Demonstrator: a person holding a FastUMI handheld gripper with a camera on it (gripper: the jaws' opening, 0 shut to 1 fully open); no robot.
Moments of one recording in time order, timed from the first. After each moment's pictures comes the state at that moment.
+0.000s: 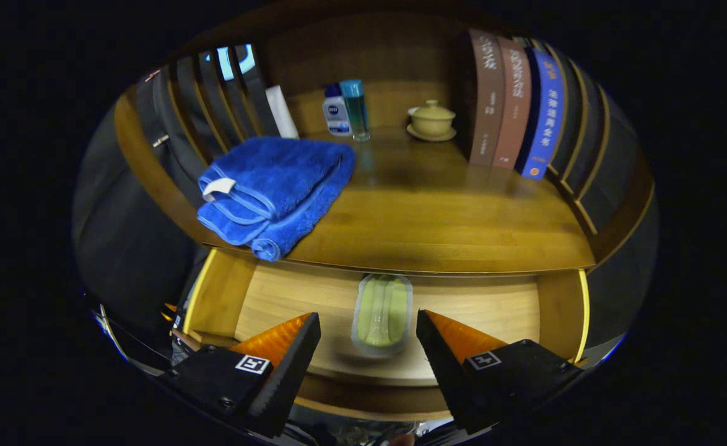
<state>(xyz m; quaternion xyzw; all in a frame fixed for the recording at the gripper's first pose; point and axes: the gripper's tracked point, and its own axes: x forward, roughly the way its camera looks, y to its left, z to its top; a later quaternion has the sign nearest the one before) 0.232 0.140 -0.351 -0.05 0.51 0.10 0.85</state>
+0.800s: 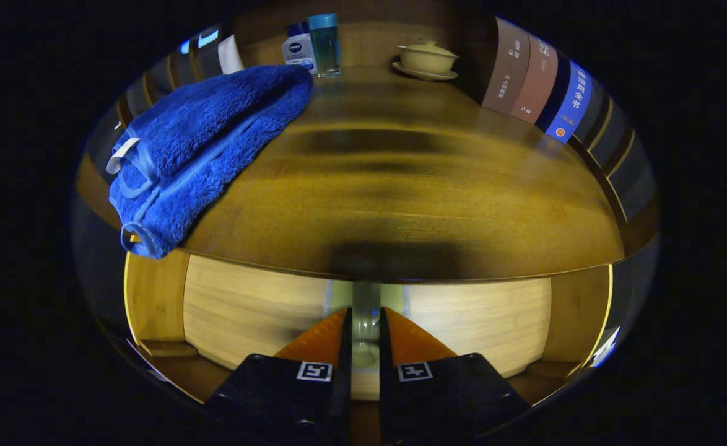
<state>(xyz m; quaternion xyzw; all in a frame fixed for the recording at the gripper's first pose) 0.242 0.120 -0.414 -0.06 0.58 0.04 0.81</state>
